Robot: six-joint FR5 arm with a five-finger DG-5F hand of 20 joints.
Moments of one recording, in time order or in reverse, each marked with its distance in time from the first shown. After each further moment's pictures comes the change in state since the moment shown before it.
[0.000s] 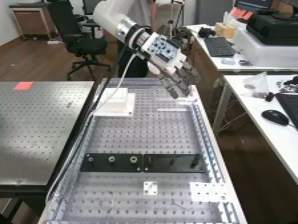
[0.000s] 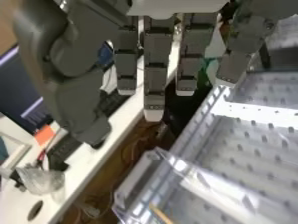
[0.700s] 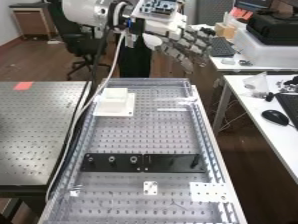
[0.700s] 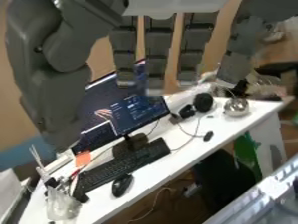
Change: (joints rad) arm -0.143 0.303 -0.308 0.481 -0.242 -0.660
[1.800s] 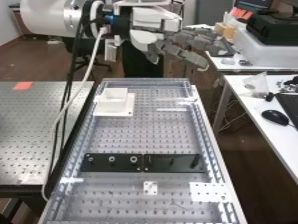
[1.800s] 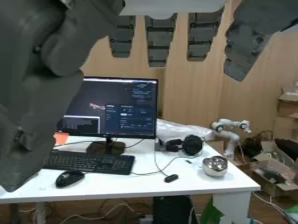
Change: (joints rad) arm -0.244 0.084 -0.097 0.120 -0.372 -0.496
